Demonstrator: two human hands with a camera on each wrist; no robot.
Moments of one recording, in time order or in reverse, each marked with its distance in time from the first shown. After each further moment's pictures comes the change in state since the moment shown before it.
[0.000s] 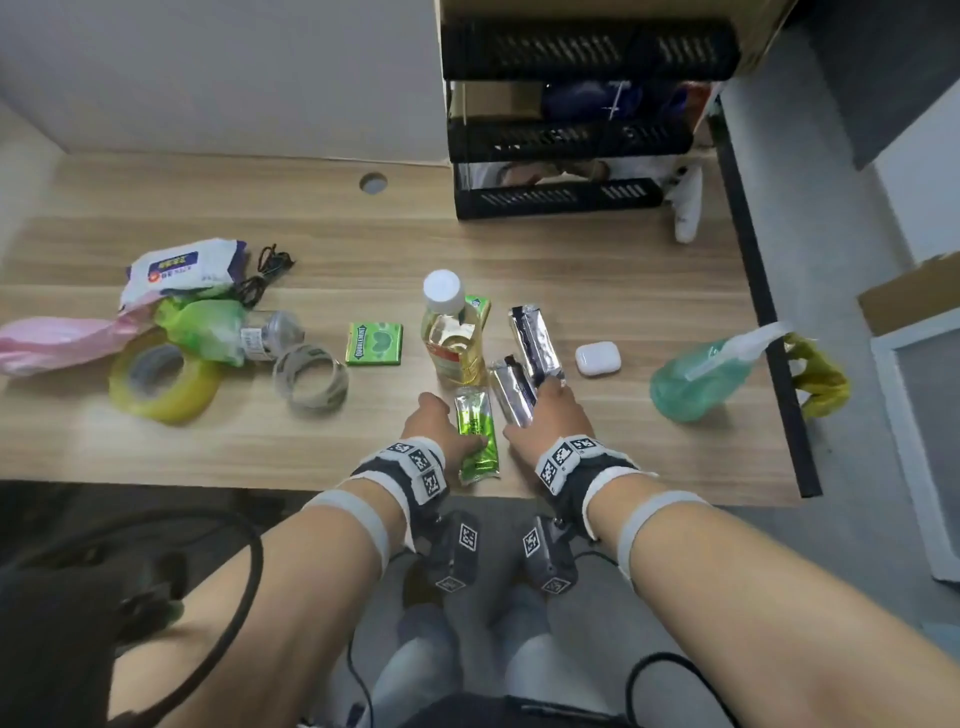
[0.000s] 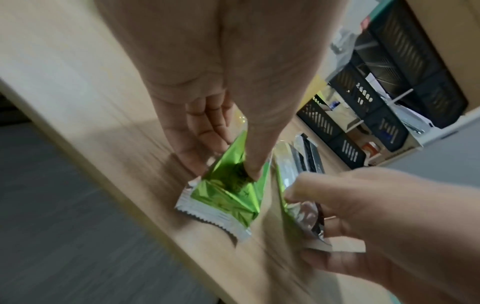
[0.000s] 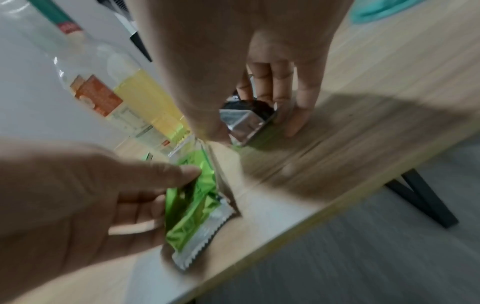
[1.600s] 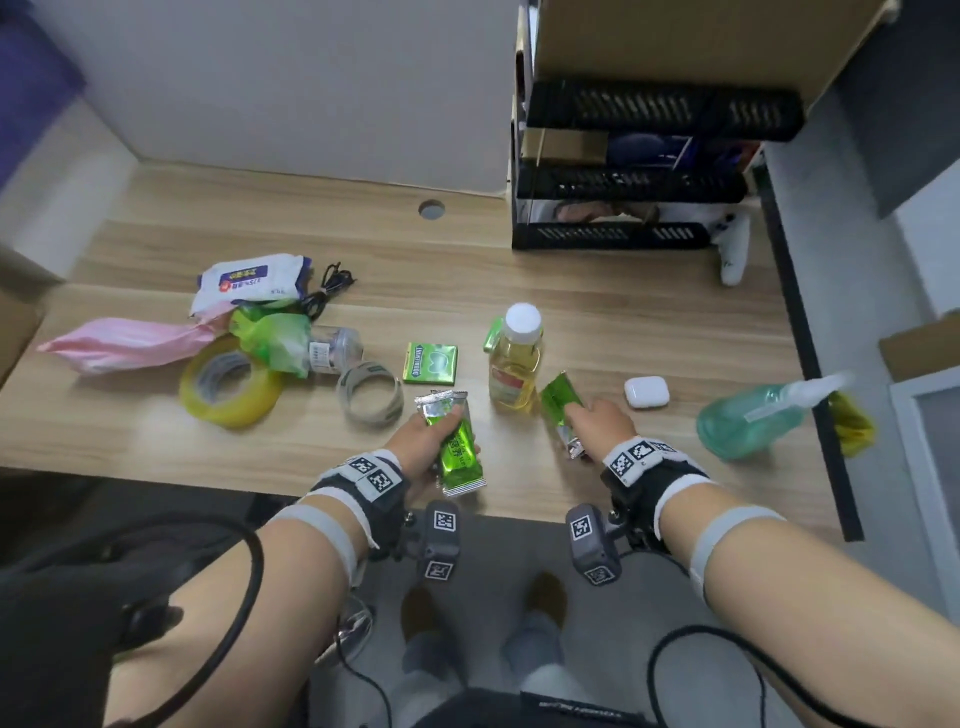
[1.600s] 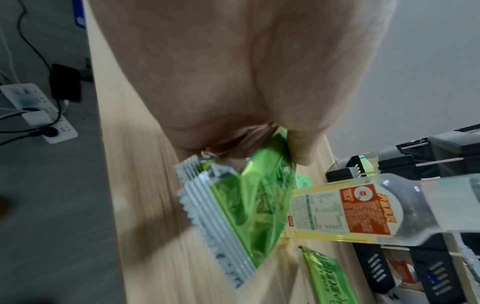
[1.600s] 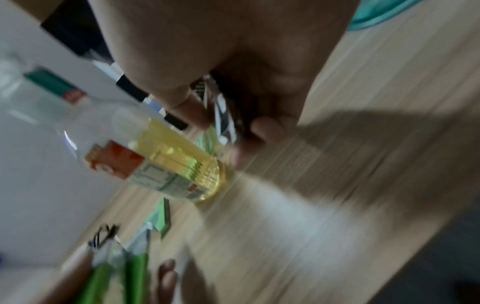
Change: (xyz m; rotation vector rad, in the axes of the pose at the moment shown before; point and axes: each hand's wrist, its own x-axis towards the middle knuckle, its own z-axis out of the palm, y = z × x) left_hand 0.012 -0.059 -0.068 -1.026 -0.289 0.001; right_hand 0.007 -0.037 -0.026 0.393 -0.084 0.117
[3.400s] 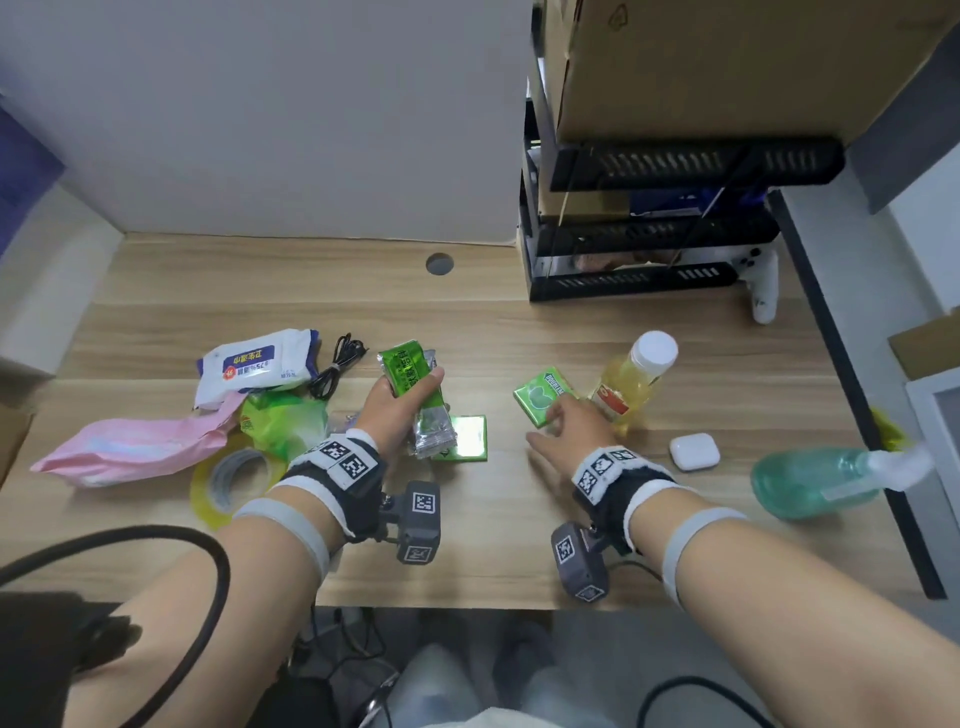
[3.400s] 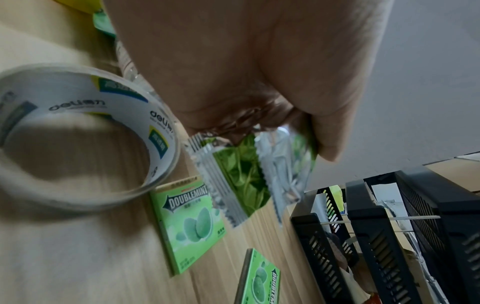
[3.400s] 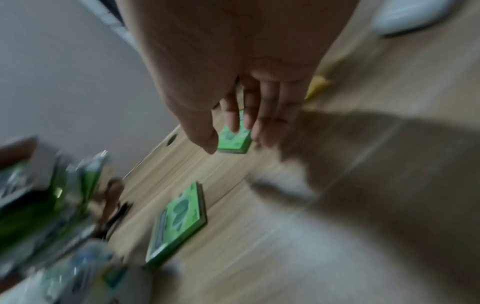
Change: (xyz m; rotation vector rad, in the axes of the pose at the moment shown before) left_hand 0.068 0.136 -0.056 0.128 0.057 0.216; right_hand 0.058 -0.084 0.039 -0.331 0.080 -0.134
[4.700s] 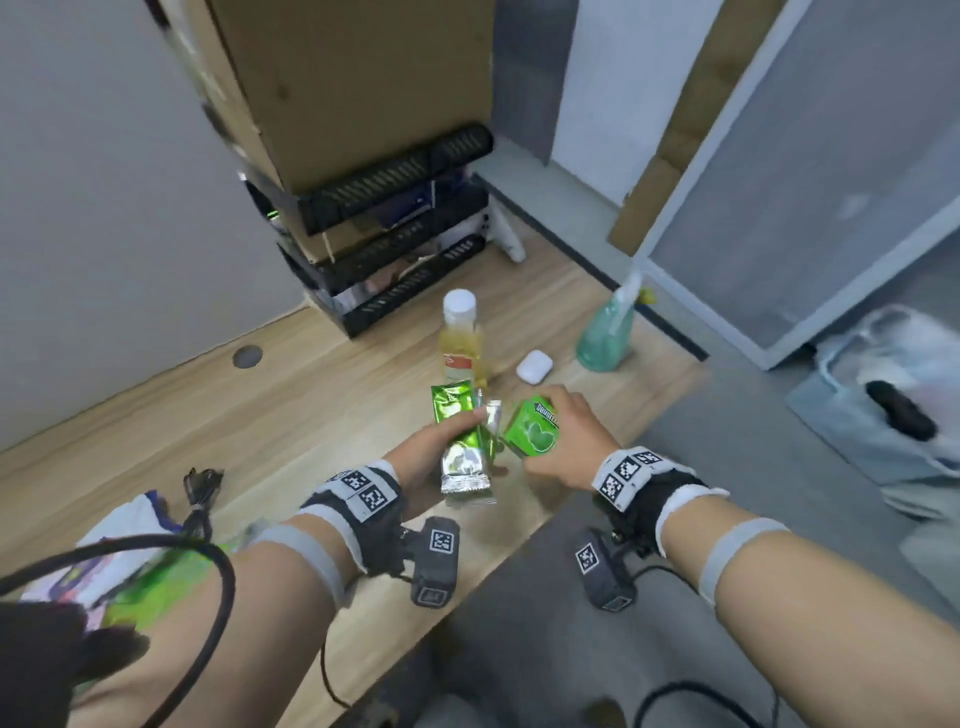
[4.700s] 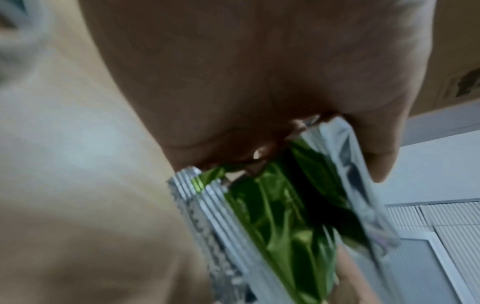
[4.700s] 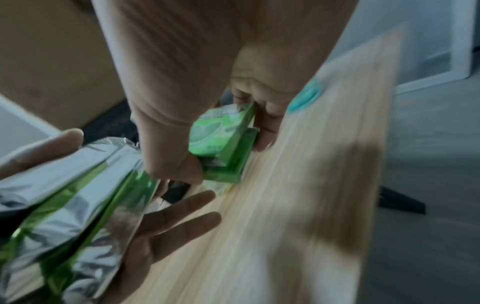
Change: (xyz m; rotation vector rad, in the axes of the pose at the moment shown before) left_hand -0.072 -0.004 0.102 0.305 -0.878 -0.385; right_hand -0.149 0.060 0.008 0.405 0.422 0.185
